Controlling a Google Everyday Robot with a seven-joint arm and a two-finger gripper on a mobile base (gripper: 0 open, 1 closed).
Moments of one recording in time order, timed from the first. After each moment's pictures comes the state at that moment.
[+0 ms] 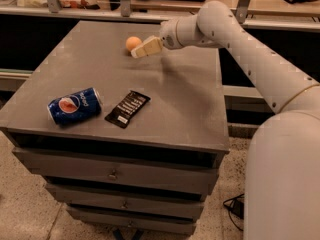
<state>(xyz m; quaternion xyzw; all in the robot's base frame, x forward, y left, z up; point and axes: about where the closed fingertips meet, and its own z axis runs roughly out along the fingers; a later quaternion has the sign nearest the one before) 0.815 0.022 0.876 -0.43 0.71 0.22 0.51</state>
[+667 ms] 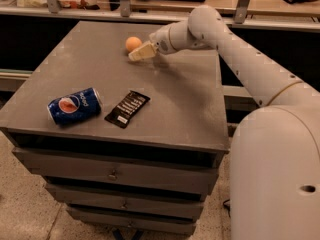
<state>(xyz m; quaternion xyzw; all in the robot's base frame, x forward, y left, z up) 0.824 0.040 0.845 -0.44 0.73 0.23 0.48</state>
